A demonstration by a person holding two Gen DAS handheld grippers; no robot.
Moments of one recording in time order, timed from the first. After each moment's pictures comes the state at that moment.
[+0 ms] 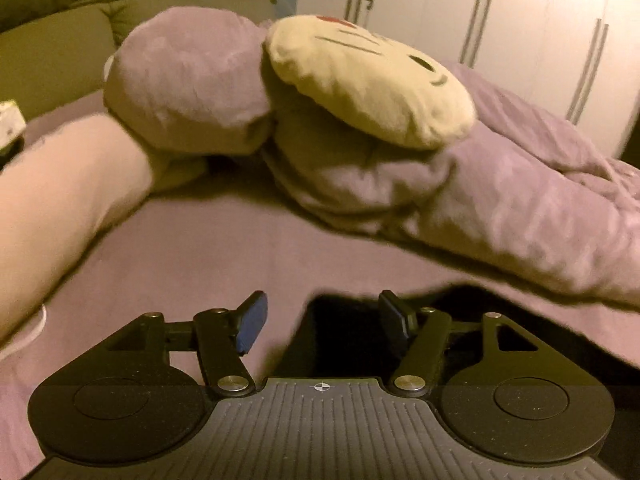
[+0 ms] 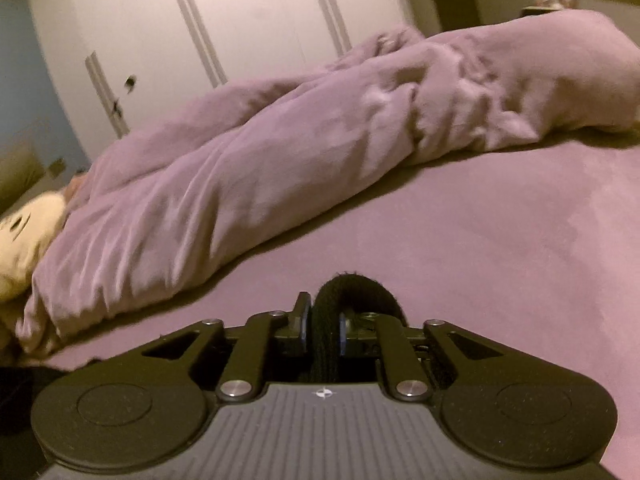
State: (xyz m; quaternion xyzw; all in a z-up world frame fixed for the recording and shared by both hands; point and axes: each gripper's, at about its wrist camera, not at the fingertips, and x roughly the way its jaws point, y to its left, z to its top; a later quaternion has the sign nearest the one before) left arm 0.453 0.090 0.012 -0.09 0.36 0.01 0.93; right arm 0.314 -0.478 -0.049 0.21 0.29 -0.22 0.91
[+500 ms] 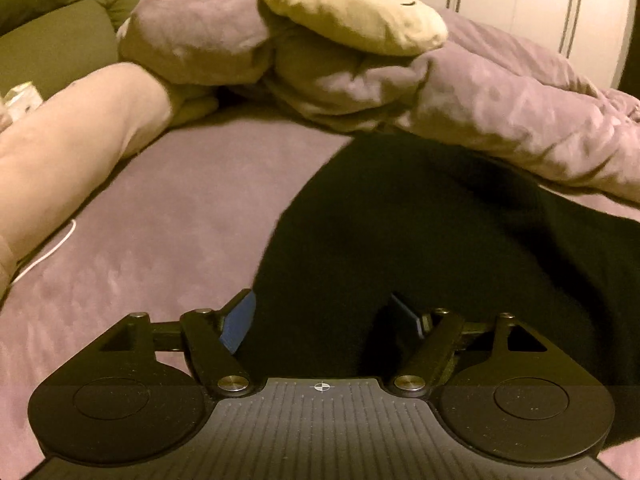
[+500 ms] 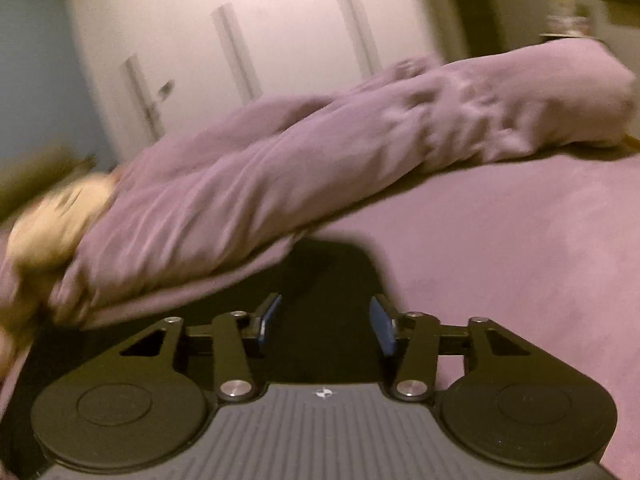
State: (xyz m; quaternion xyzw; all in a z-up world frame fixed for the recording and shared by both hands) left arm 0.360 0.071 -0.036 -0.03 0.39 0.01 0.92; right arm 0.249 -0.410 -0.048 0.16 0.30 -0.14 0.93
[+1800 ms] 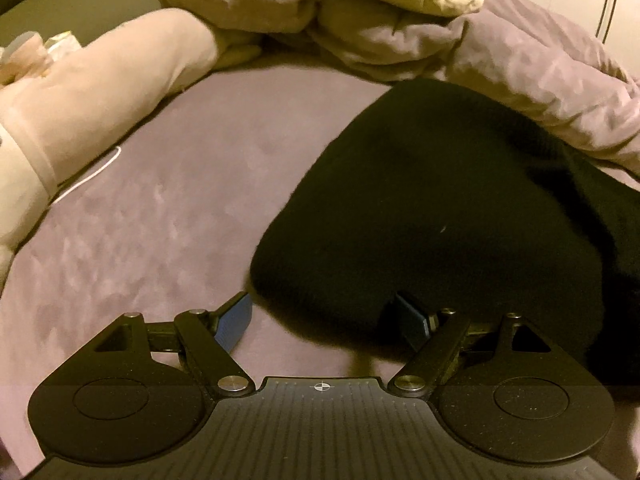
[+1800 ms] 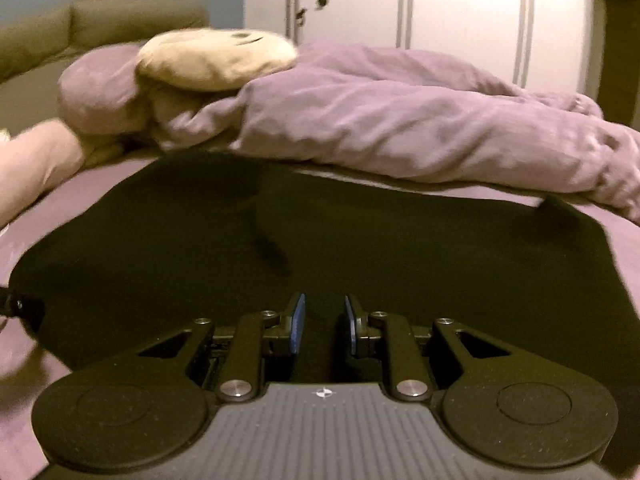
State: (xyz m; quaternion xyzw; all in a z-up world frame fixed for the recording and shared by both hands) left arm 0.322 0.082 -0.044 -0.05 0.44 0.07 0.89; right arm 0.293 -0.206 -0.075 -0.01 0.37 -0.02 0.93
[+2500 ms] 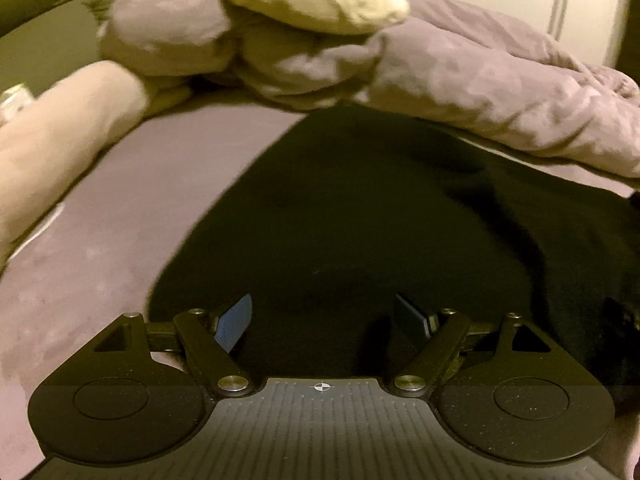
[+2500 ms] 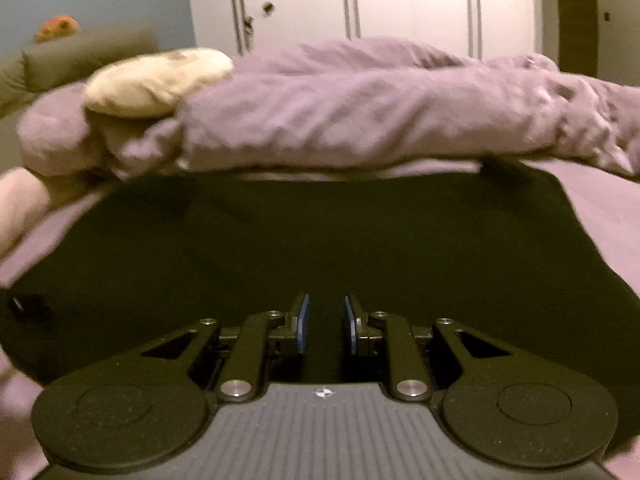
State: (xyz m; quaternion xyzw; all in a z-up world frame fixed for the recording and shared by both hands) left arm 0.348 0.018 -0.035 -0.02 0.42 0.01 0.91; right arm 0.260 -0.292 -0.082 0.08 0.37 -0.09 0.92
